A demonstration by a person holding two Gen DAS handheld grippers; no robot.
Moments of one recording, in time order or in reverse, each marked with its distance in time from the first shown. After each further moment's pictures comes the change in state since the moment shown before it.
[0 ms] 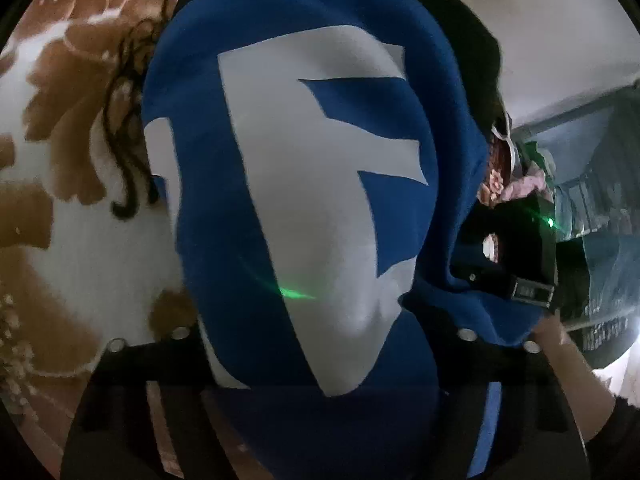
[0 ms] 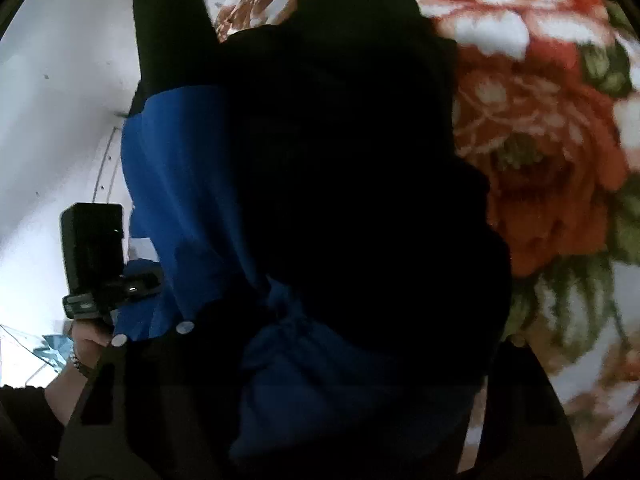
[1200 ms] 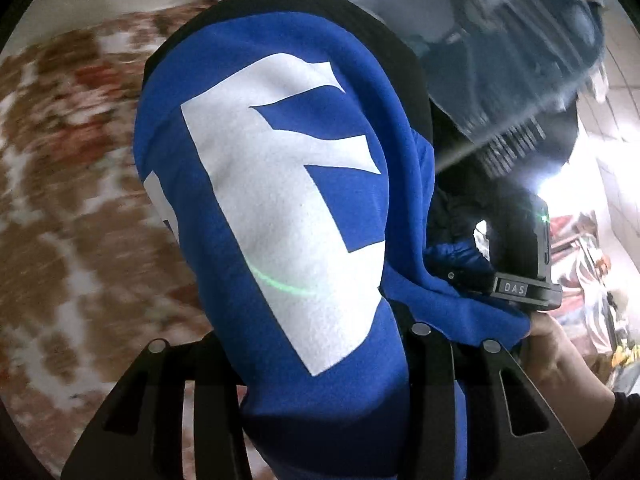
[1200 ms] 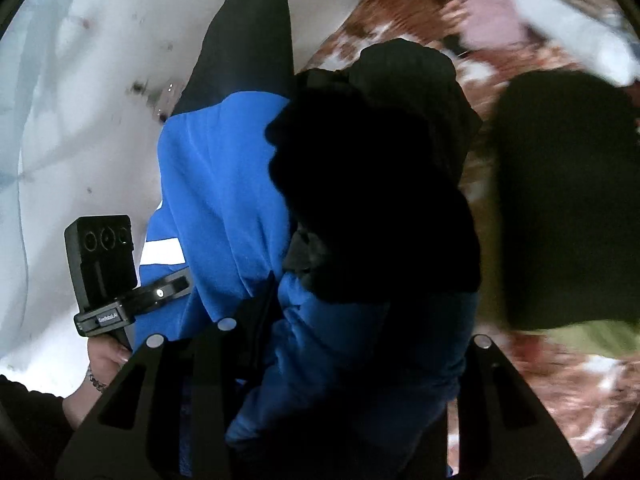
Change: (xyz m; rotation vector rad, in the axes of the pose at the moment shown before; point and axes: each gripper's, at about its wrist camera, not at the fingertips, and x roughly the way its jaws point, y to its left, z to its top) left arm -0.110 -0.458 -0.256 0.503 0.238 -0.187; right arm -0.465 0.079 -0.392 0.333 -0.445 -0.085
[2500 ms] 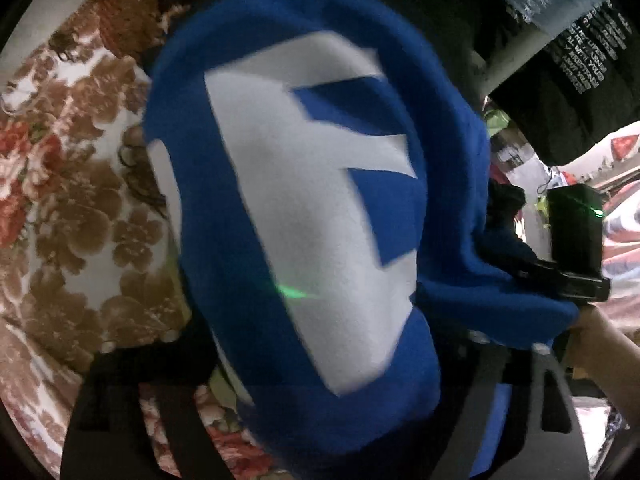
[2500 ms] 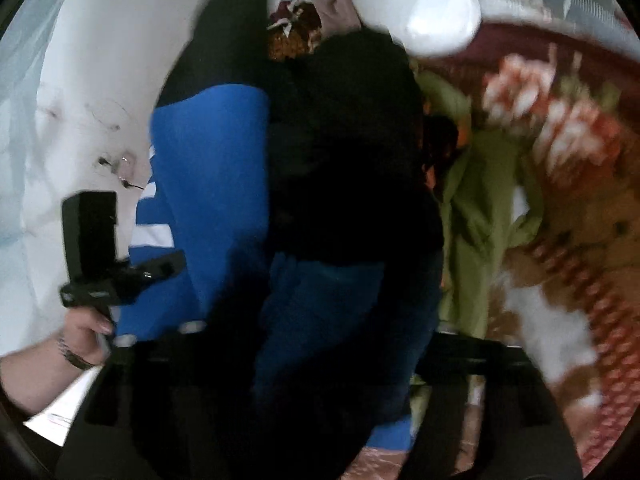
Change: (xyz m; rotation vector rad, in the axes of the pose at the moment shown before) left arm 0.265 -0.101 0.060 0.178 0.221 0.302; right arm -0.102 -0.307 -0.010 0.095 -0.101 -0.007
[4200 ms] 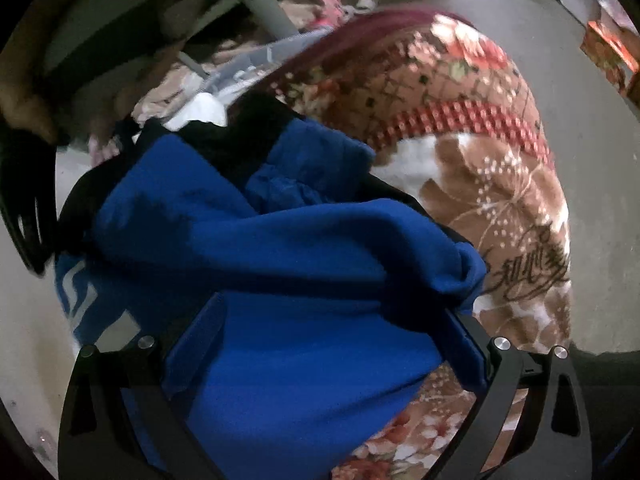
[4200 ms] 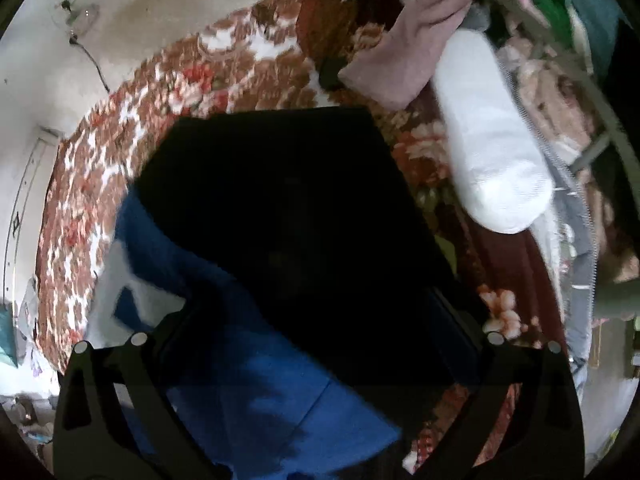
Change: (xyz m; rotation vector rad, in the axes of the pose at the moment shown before) left arm 0.060 -0.210 -0.083 0.873 0.033 0.433; right arm 0.079 0.142 0.155 -0.493 0.221 -0.419
